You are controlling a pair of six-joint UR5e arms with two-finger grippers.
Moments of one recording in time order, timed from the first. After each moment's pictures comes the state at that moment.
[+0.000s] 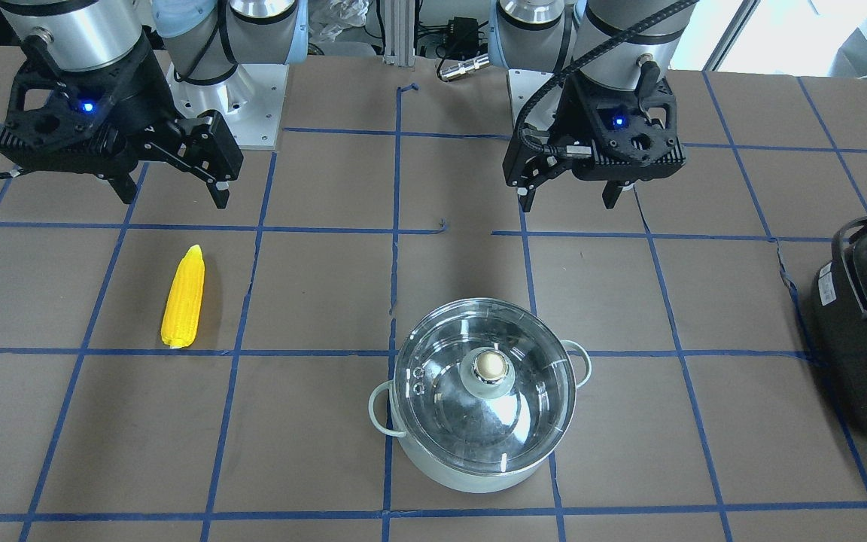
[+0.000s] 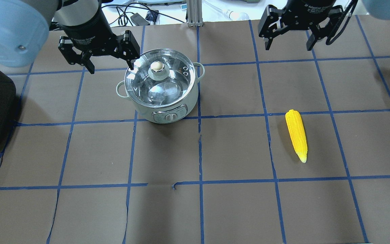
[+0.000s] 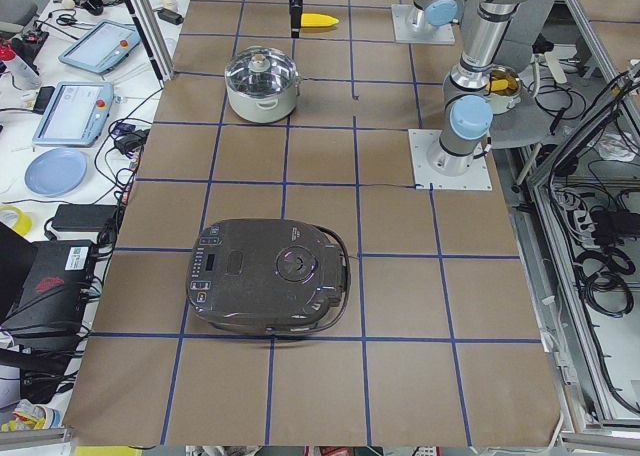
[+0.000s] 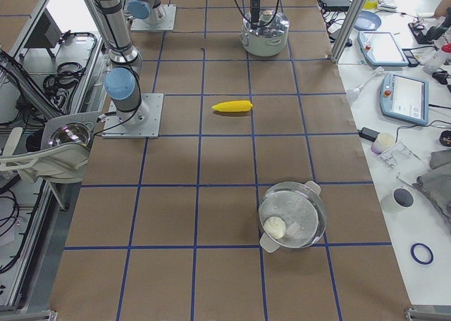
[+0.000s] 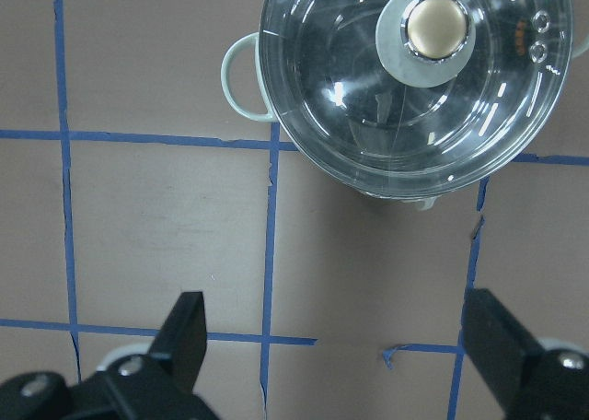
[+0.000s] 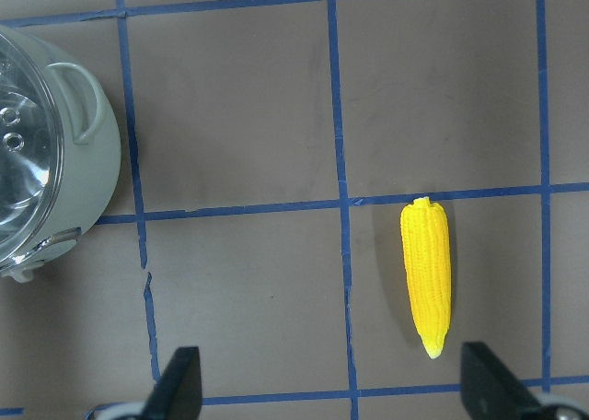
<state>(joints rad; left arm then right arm) -1.69 -1.63 -1.46 -1.55 1.60 -0.18 1.62 -1.49 1.37 -1.52 -1.55 0.11</state>
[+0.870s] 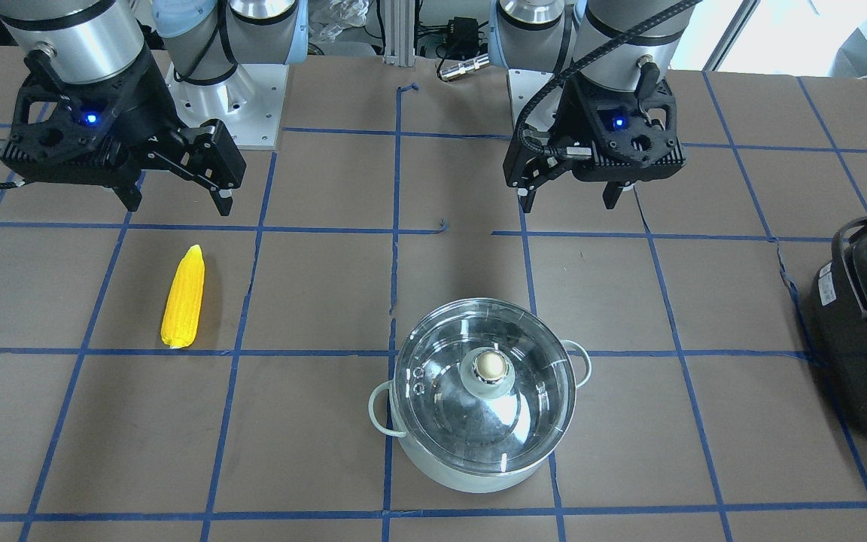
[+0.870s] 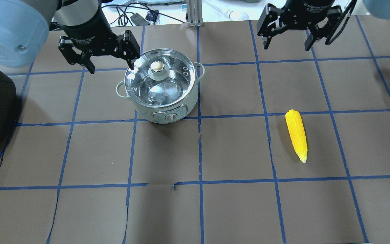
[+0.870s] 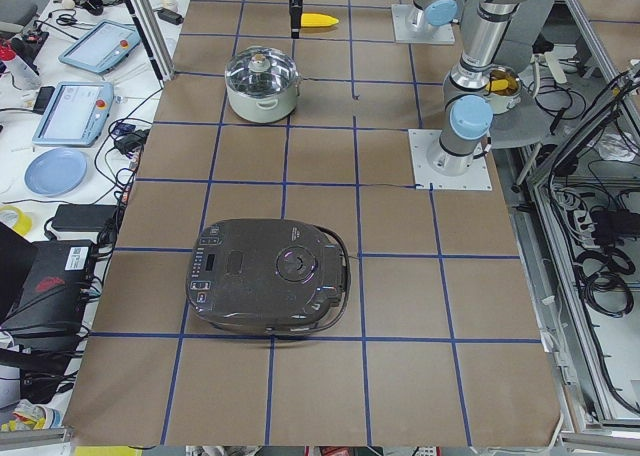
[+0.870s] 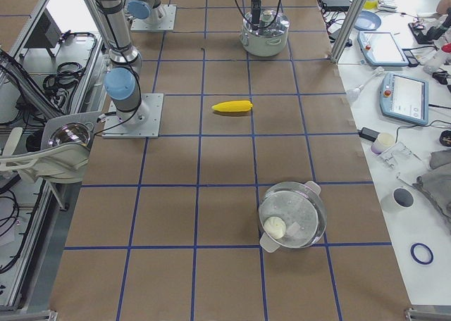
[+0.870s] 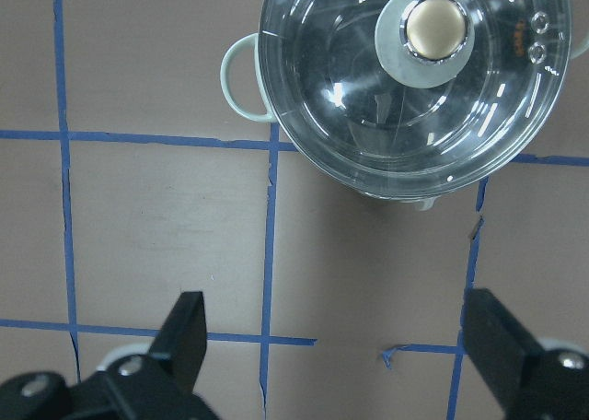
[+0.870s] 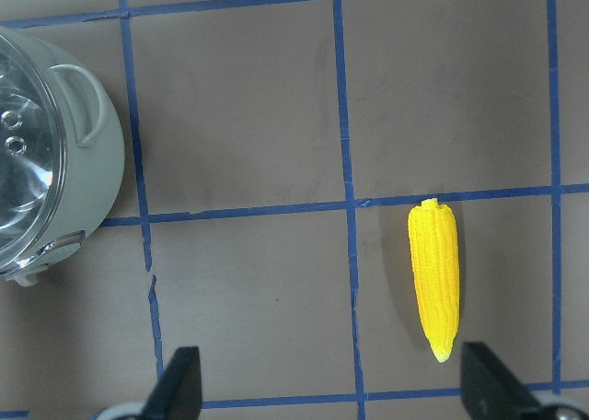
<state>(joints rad) -1.69 -1.64 -1.46 -1.55 1.61 -0.18 1.62 -1.47 1.38 -1.54 -1.54 0.11</state>
